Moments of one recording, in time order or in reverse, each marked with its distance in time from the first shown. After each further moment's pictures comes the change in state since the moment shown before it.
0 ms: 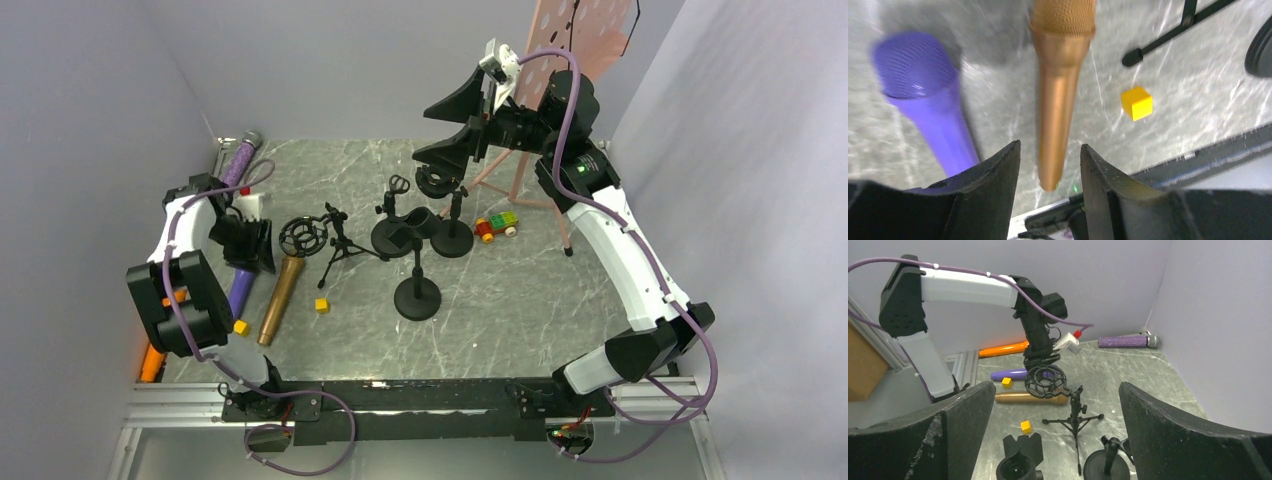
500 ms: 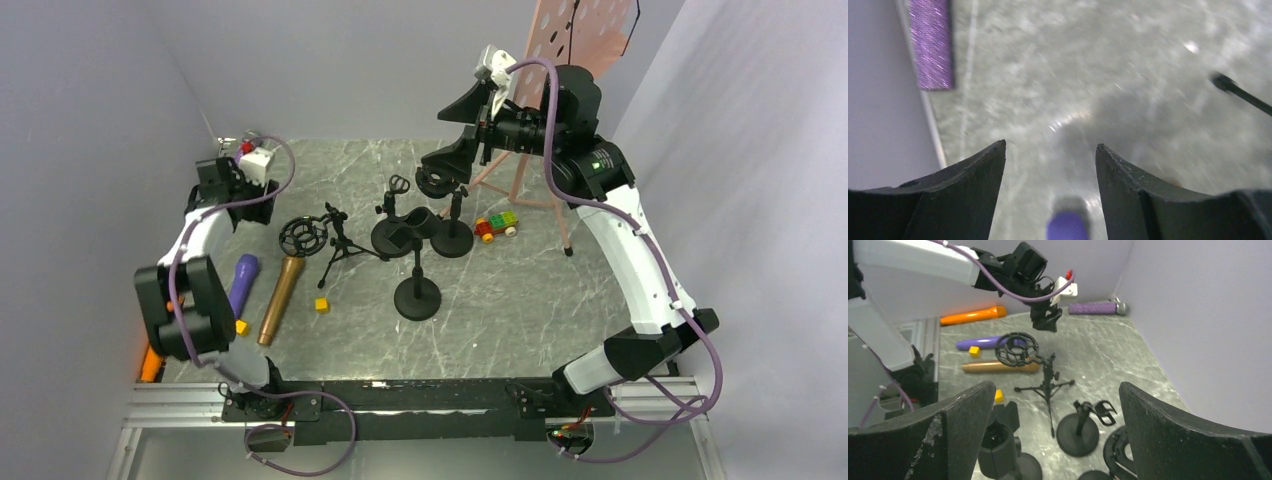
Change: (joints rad) left arm -0.067 -0.111 -0.160 0.856 -0.060 0.059; right arm 0.003 0.003 0.110 -0.308 0.088 -0.248
